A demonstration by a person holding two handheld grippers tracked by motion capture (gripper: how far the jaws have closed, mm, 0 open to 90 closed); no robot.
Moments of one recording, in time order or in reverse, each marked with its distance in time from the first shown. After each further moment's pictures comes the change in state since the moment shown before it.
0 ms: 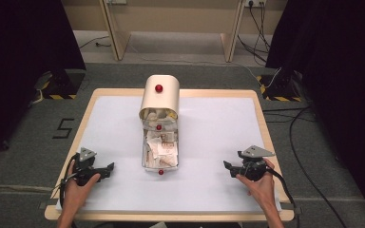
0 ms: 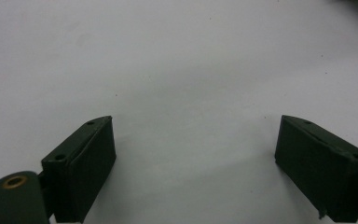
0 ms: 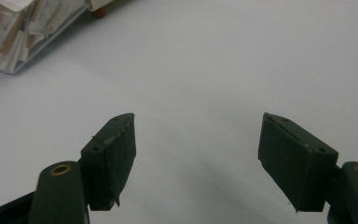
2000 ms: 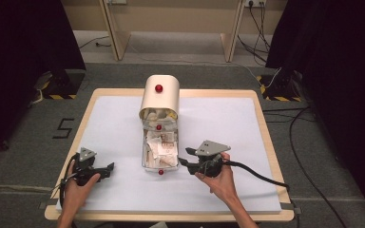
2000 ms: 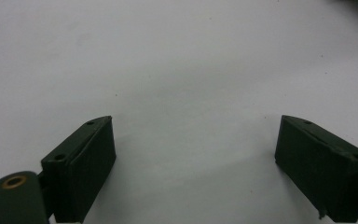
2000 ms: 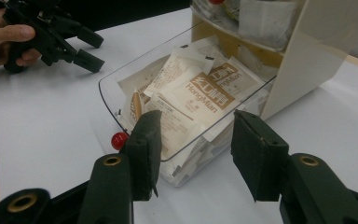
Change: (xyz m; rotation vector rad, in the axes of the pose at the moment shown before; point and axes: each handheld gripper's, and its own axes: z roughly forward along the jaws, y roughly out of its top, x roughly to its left) left arm 0.000 0.000 0.000 -0.001 -0.001 -0.003; right arm 0.107 0.075 0.035 -0.133 0.286 -0.205
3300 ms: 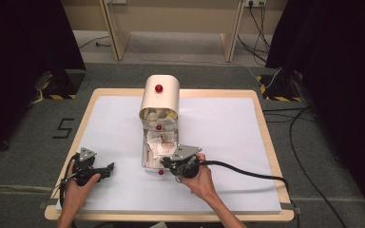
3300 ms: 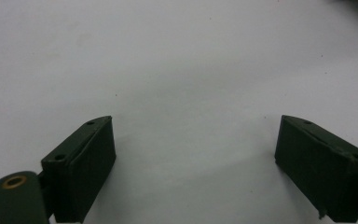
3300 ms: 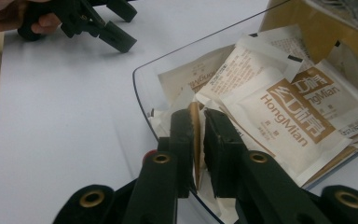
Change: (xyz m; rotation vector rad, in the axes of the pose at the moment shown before) left arm 0.000 0.000 0.000 0.001 0.001 0.002; right arm 0.027 0.004 0.058 0.071 0.106 -0.103
